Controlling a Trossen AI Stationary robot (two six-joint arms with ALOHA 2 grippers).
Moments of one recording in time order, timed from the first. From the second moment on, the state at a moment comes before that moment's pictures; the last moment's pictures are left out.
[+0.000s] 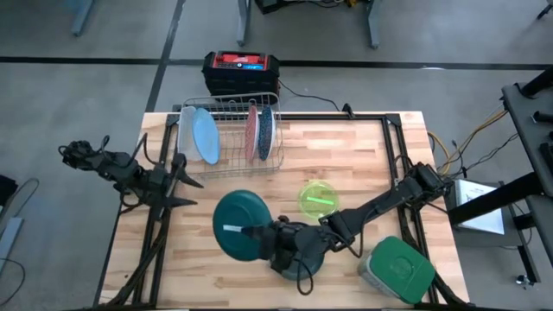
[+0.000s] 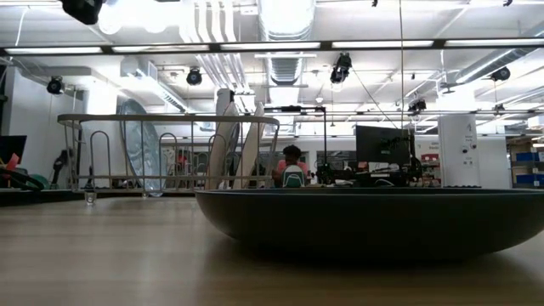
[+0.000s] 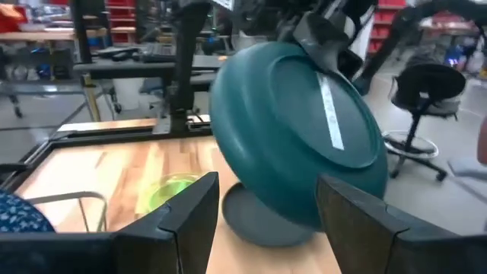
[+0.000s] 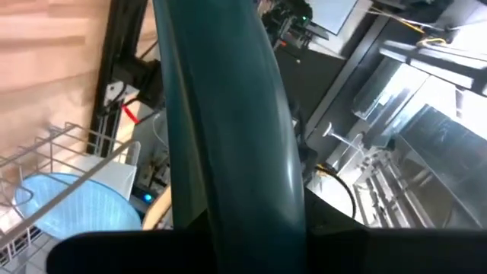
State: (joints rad) left arm -0.42 0.34 0.61 -0.38 -0.19 -0.06; right arm 0.49 1.93 1.68 0.08 0.63 -1.92
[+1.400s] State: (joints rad) left arm -0.41 0.42 0.74 -0.38 -0.16 -0.08; right arm 0.45 1.93 1.67 0.16 0.64 -2.41
